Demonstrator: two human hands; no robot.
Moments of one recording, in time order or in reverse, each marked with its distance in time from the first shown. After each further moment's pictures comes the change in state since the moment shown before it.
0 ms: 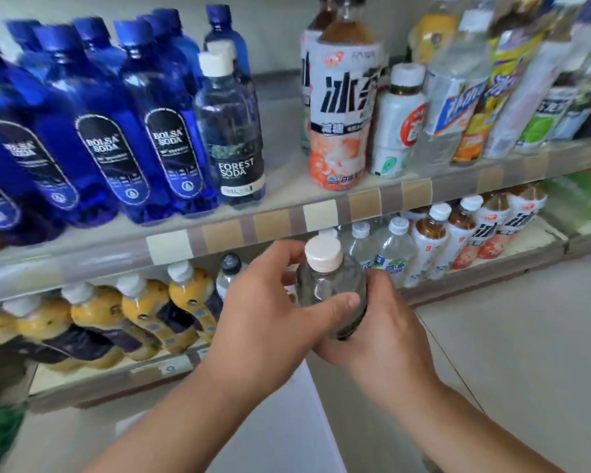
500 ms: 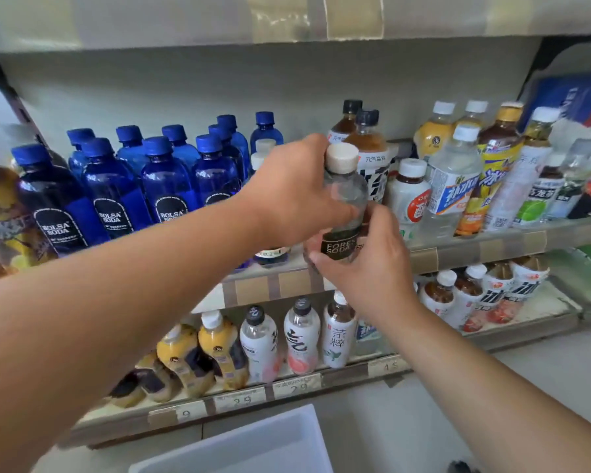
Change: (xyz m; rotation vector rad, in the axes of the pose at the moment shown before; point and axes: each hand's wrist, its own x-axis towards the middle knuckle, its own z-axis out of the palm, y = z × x) left_hand 0.106 0.118 -0.074 0.585 0.048 0.414; right_hand 0.101 -0.078 -0.038 0.173 0.284 -0.270
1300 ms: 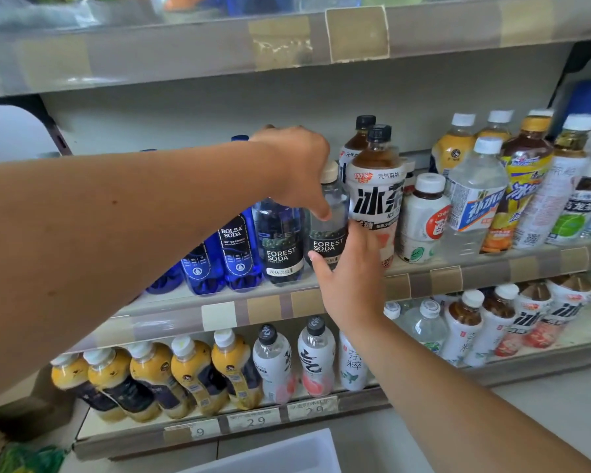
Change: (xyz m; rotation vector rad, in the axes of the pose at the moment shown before) left_hand 0.079 -0.022 -0.016 0.747 -0.279 0.002; right_hand 0.025 0.013 0.061 -0.125 0.113 -0.019
